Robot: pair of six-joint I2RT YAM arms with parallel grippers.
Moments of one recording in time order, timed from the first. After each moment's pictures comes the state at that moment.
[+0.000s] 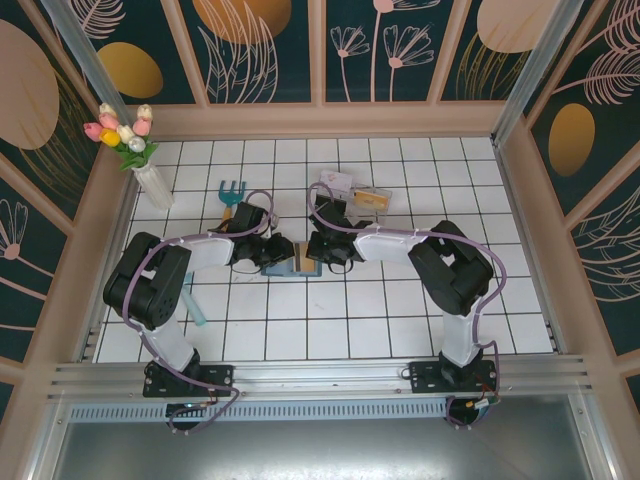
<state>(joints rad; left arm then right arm) -0.42 1.74 0.82 -0.06 0.50 -0.73 0.79 1.91 1.14 -0.24 -0.05 0.91</state>
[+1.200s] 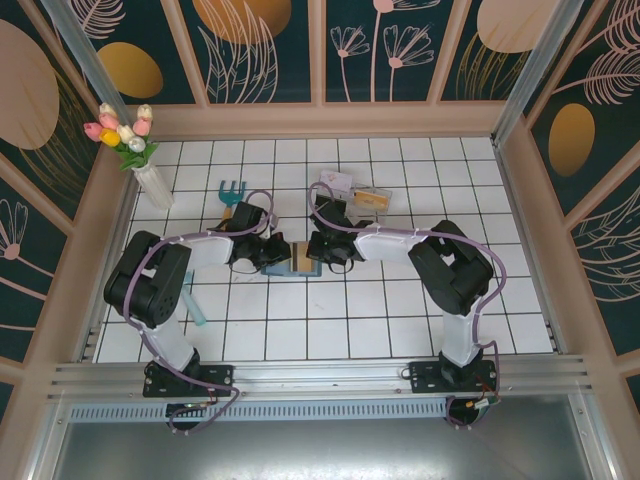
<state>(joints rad) -0.40 1.75 0.83 -0.10 0.50 -0.68 0.79 1.92 1.14 -0.24 -0.07 0.91</state>
